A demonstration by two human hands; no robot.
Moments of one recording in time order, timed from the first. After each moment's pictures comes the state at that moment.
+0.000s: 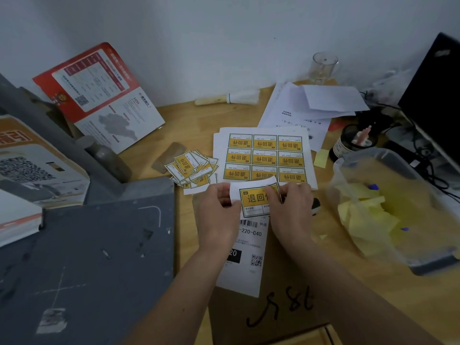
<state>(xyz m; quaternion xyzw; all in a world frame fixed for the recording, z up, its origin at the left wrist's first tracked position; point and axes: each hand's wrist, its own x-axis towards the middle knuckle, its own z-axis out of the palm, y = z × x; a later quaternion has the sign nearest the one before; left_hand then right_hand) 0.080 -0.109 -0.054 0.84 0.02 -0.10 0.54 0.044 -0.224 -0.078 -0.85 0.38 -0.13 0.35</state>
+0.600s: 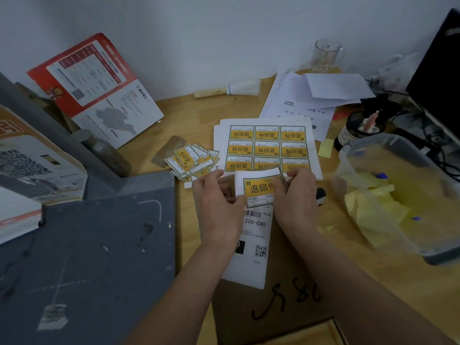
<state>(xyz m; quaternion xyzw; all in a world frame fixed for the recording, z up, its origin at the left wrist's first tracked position) 0.076 -0.106 -0.064 0.87 -0.01 -0.04 0.49 0.045 -0.224 -0.080 -0.82 0.39 -0.16 0.38</state>
